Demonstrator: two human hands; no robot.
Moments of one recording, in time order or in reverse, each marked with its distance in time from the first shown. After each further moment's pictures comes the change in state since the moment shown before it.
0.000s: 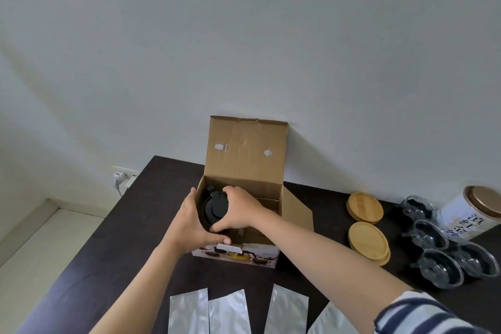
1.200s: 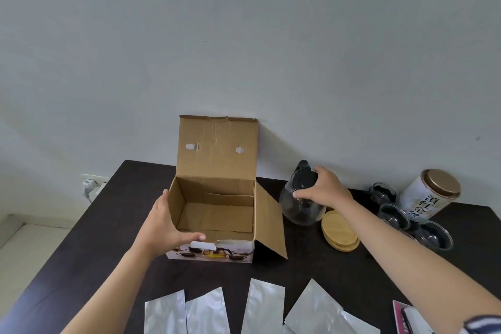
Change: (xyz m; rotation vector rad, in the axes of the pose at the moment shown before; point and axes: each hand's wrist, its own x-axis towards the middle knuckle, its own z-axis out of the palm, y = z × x) left_hand 0.001 0.005 0.005 0.113 0.045 -0.031; right_hand -0.098 0.178 -0.102 0.197 0.487 0.425
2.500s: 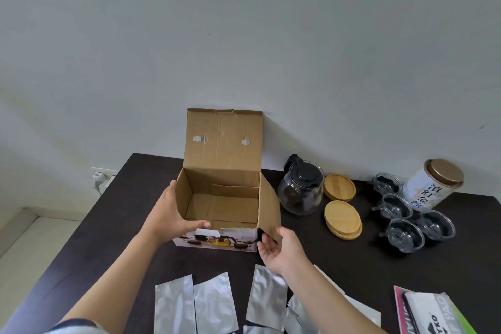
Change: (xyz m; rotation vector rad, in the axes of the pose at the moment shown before) left_hand -0.003 -0.001 -0.004 0.021 -0.028 0.024; right_hand -0.124 -0.041 0.122 1.693 -0.111 0.994
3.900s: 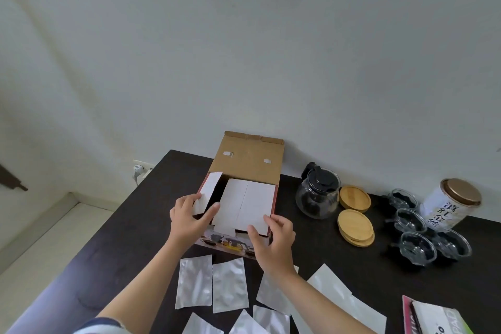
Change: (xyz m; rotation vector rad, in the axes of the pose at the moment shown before) left_hand -0.073 -0.003 0.019 -0.307 0.312 -0.161; right_hand -0.021 0.065 -0.022 -1.228 -0.196 -1.222
